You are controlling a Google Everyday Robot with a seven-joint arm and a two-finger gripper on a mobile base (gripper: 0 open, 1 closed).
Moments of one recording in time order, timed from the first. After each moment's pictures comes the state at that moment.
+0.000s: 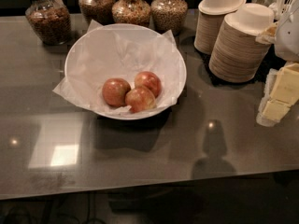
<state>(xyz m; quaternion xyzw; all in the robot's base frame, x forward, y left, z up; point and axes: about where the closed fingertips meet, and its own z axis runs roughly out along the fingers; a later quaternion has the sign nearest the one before) 0.438 -0.217 0.976 -0.60 0.78 -0.03 0.16</state>
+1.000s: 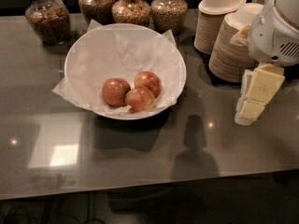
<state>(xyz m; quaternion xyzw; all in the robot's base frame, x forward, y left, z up) 0.449 -0.179 0.967 -0.64 0.75 -0.01 0.17</state>
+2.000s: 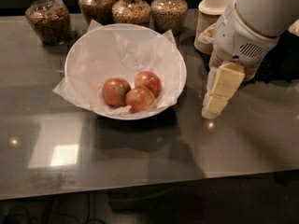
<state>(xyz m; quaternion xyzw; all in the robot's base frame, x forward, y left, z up) 0.472 -0.119 0.959 -0.67 0.71 0.02 0.21</state>
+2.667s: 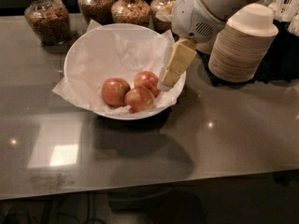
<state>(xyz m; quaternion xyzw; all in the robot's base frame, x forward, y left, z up) 0.526 -0.033 0.986 -0.69 0.64 0.08 0.32</state>
